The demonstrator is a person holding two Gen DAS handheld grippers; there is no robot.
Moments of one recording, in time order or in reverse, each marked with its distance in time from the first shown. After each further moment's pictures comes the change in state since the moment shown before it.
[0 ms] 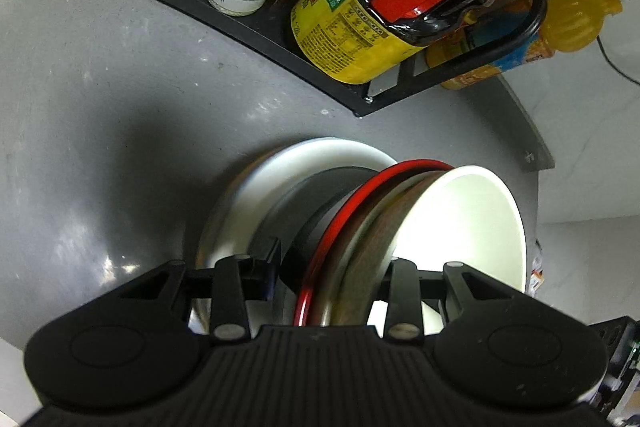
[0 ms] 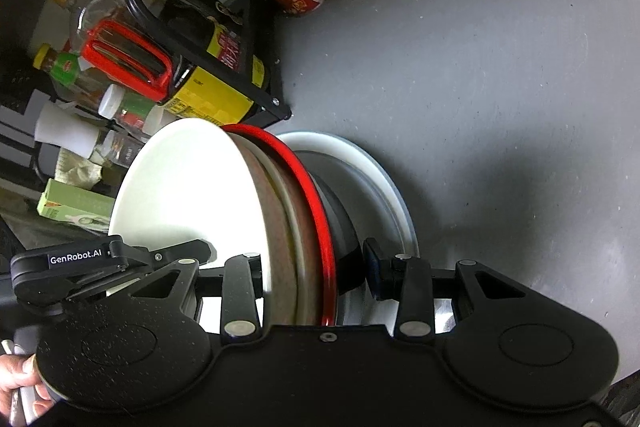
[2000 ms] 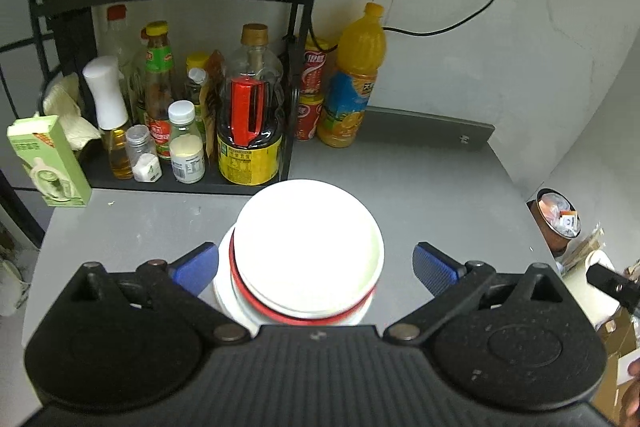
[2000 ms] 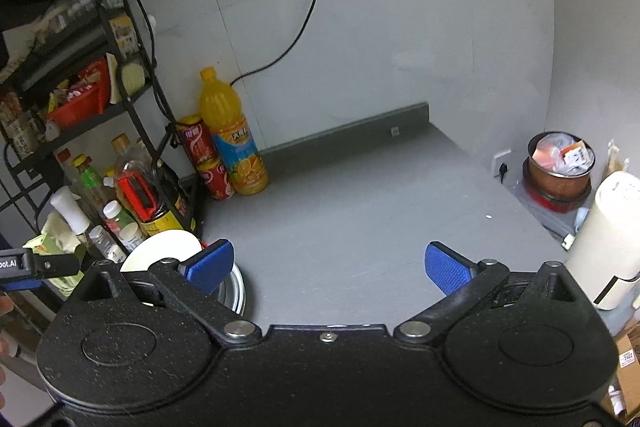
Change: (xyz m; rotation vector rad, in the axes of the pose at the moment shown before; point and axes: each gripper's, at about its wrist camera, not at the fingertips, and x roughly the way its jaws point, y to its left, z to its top) left arm -0.159 -0.119 -0.168 0.544 -0.445 0.153; right arm -0.273 -0.058 -0.129 -0.145 -0.637 -0.272
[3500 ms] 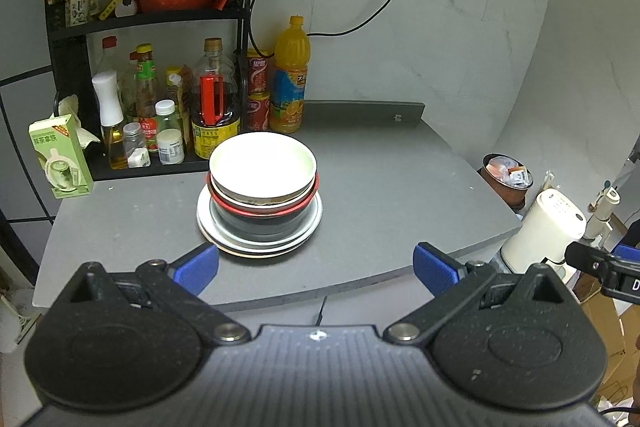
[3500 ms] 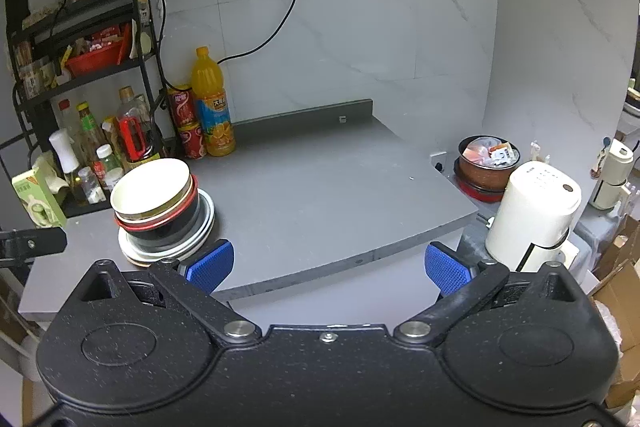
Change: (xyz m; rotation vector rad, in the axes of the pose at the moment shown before) left arm -0.118 -0.016 -0.133 0.159 -0.115 -0.102; right arm -0.112 0.016 -0.107 -0.085 -0.049 -0.169
